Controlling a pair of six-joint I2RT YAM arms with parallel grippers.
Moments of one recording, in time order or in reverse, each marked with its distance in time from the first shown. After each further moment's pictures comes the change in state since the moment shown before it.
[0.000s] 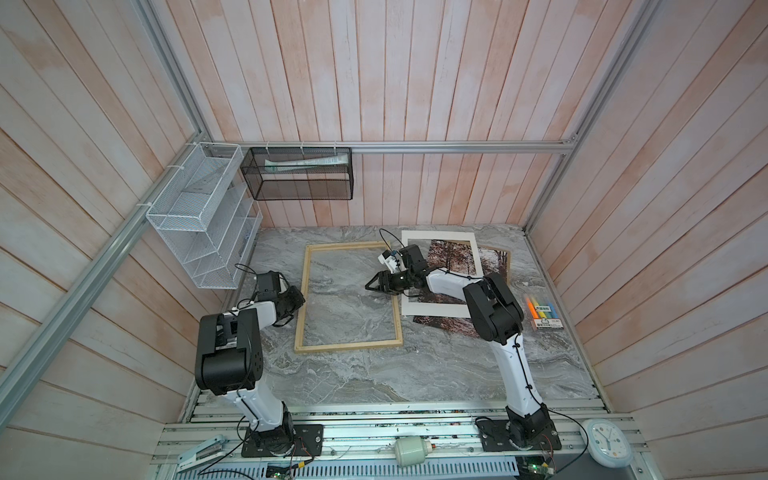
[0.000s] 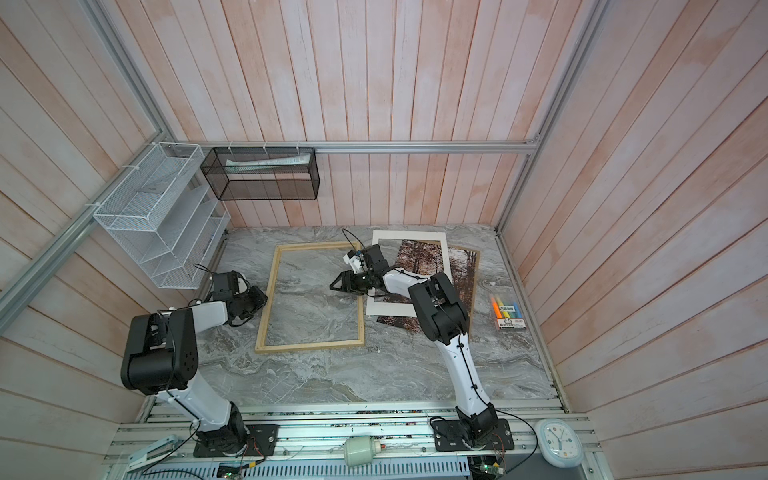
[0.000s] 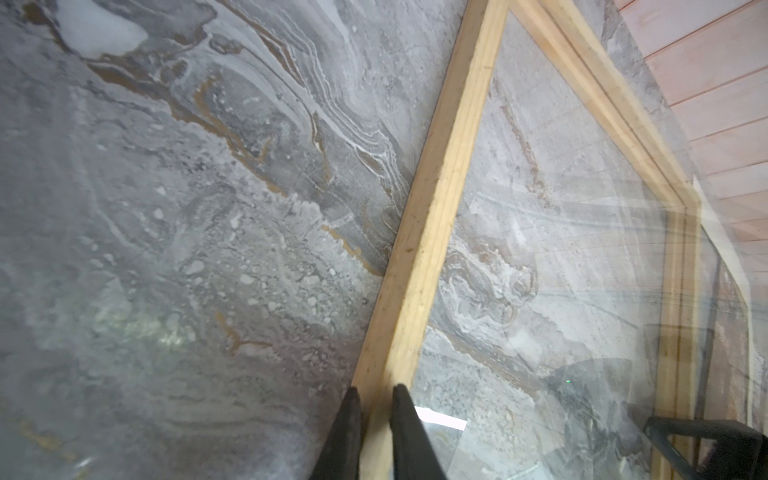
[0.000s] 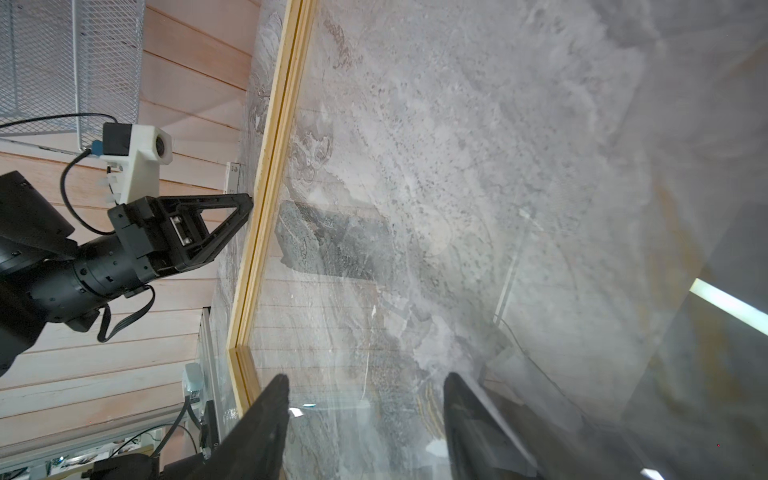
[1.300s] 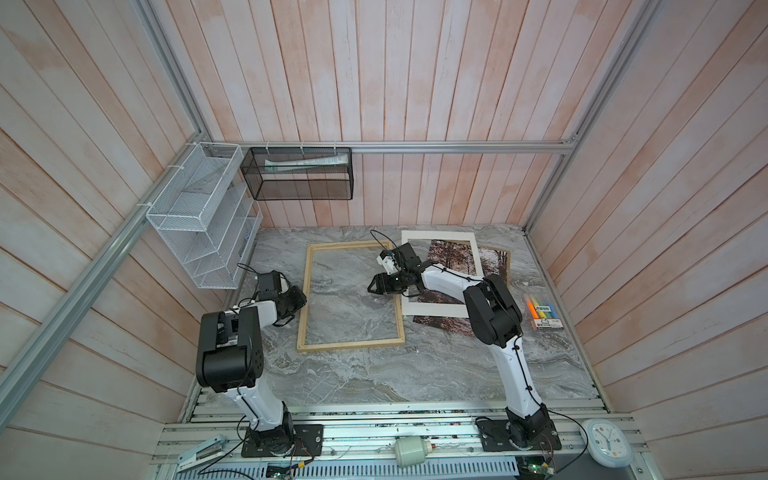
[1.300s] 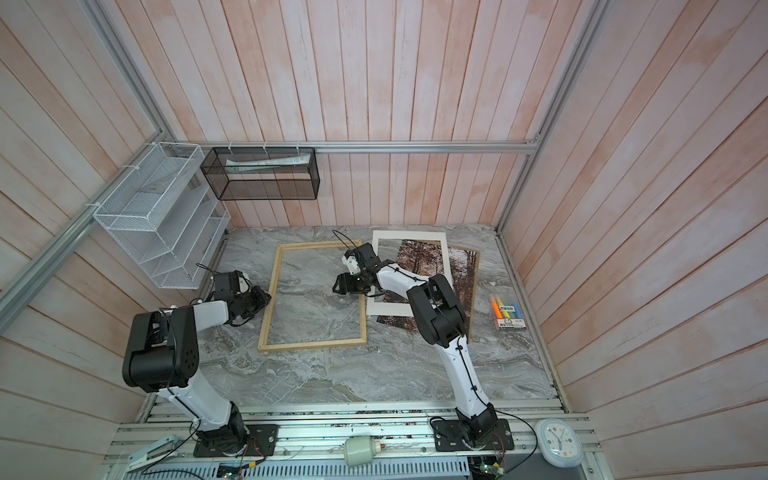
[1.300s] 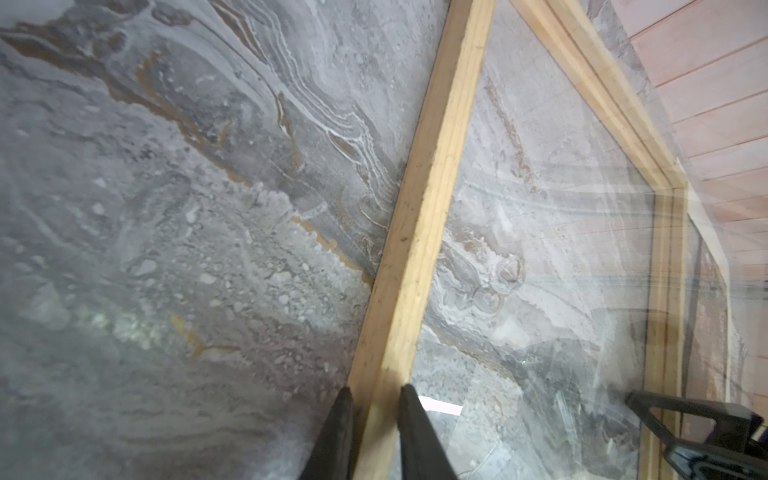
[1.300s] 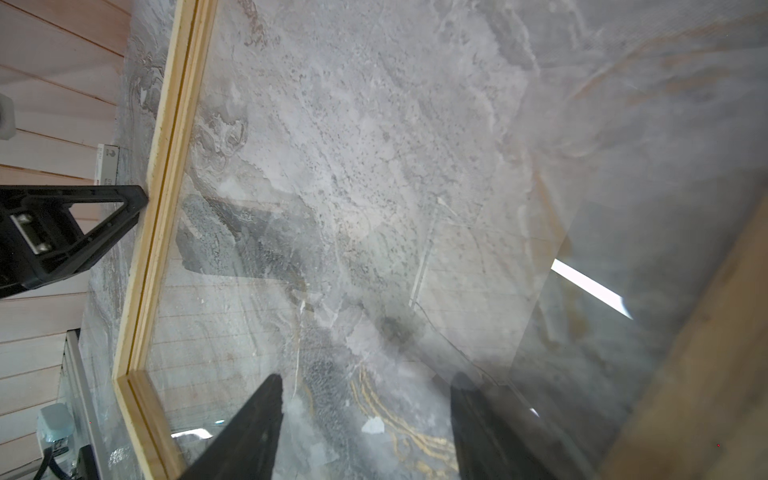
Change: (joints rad) left arm -0.003 0.018 0.007 0.005 0.045 0.010; right arm 0.045 -0.019 0.093 -0.260 0.280 -0.157
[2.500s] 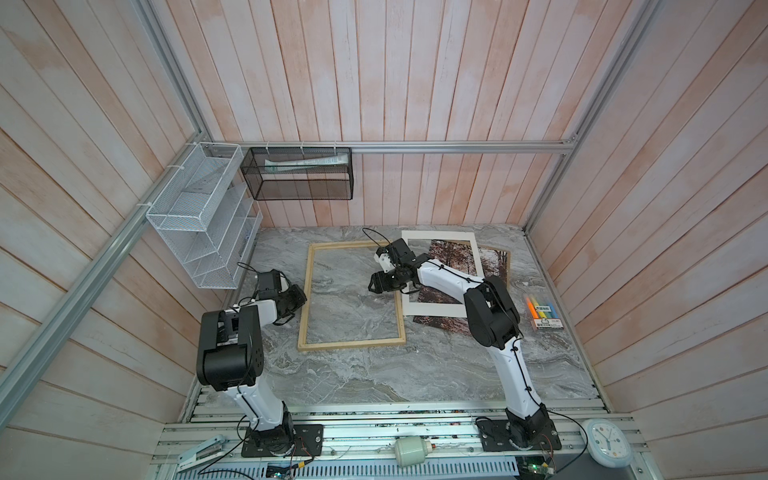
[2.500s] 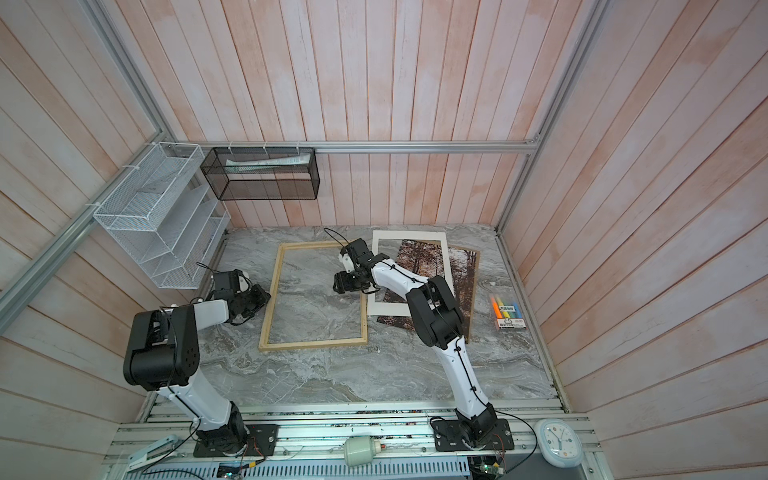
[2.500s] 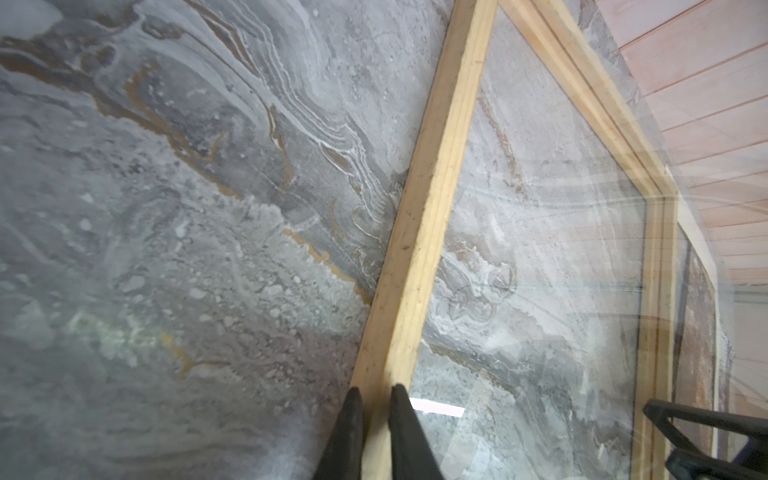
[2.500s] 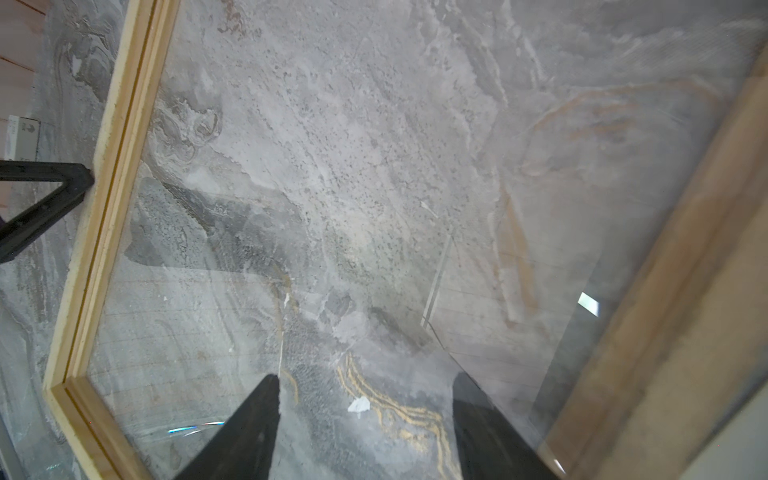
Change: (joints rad) left arm 0.001 0.013 0.012 0.010 0.012 -0.006; right arm 0.035 0.000 0.116 -0.182 0.164 -0.089
